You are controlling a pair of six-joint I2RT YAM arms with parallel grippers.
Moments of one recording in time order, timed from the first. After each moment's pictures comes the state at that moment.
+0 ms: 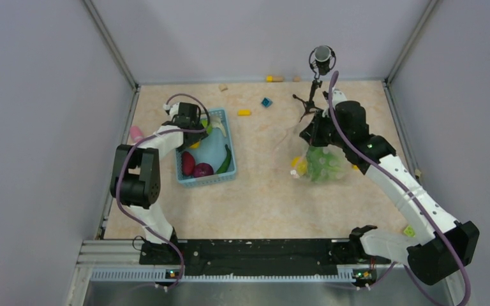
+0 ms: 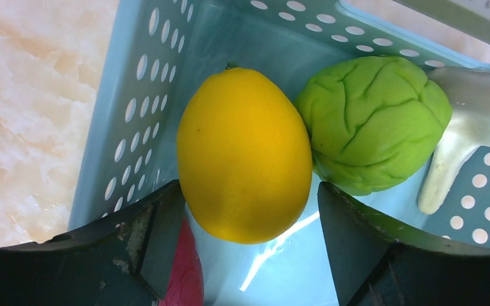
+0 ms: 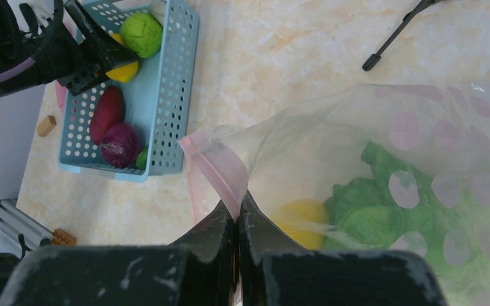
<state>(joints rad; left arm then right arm) -0.17 1.78 1.16 -0.33 -0.30 -0.66 0.43 1.14 1.09 -0.45 -0.14 0.42</state>
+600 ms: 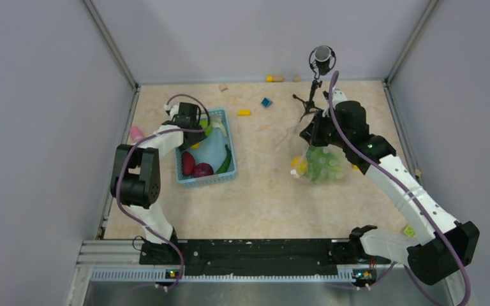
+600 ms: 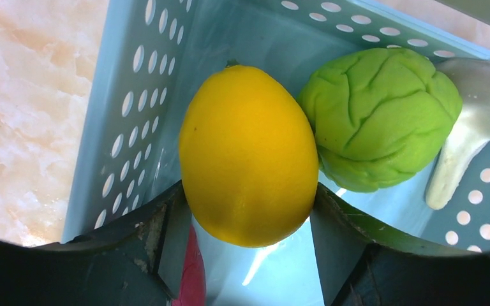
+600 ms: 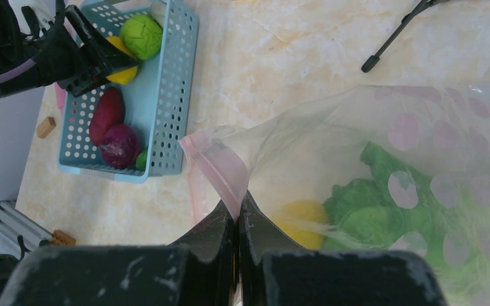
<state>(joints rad) -0.17 1.79 1.17 -0.34 -0.29 -0.65 0.43 1.13 1.09 -0.46 -0.14 0.42</state>
